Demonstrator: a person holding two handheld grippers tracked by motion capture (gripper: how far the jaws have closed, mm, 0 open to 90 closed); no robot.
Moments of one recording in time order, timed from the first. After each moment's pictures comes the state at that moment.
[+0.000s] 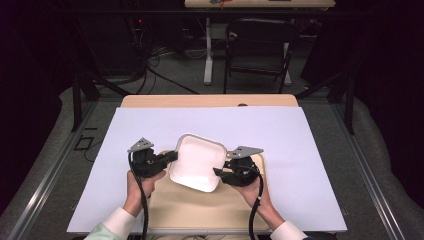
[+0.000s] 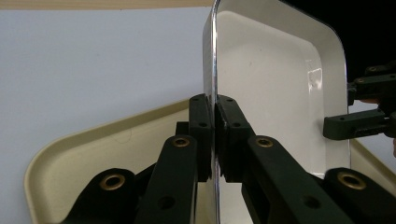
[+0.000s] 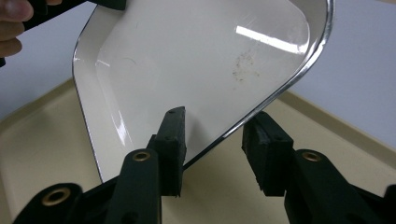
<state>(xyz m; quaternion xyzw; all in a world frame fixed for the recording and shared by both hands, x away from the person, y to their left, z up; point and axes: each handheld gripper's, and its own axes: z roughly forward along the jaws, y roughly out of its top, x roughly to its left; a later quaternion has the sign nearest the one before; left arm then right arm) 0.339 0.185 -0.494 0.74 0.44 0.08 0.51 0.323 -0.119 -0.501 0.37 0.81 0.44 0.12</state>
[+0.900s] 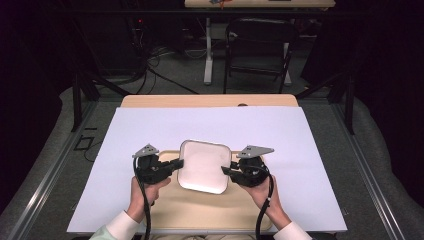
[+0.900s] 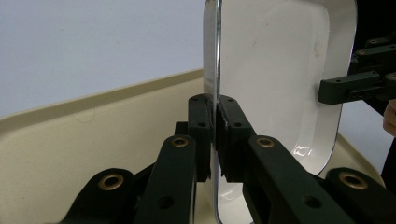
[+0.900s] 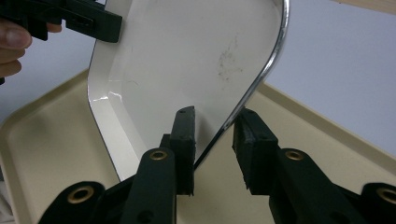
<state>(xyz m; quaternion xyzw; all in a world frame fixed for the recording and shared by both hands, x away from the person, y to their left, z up) 0.326 0.173 -0.501 0.74 0.44 0.04 0.50 0.315 -0.140 -0.487 0.37 0.81 0.44 0.12</state>
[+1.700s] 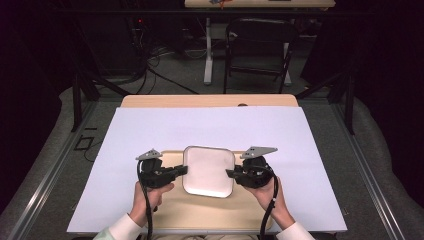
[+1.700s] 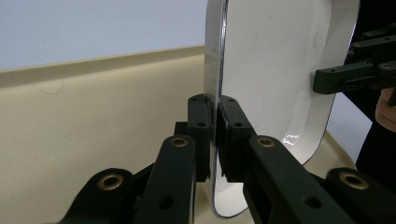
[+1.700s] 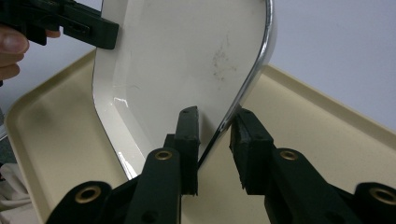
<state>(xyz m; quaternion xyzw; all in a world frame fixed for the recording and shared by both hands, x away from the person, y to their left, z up) 0.321 0.166 -0.512 0.74 0.45 -0.01 0.50 0.312 -0.149 -0.484 0.38 0.82 0.42 0.10</state>
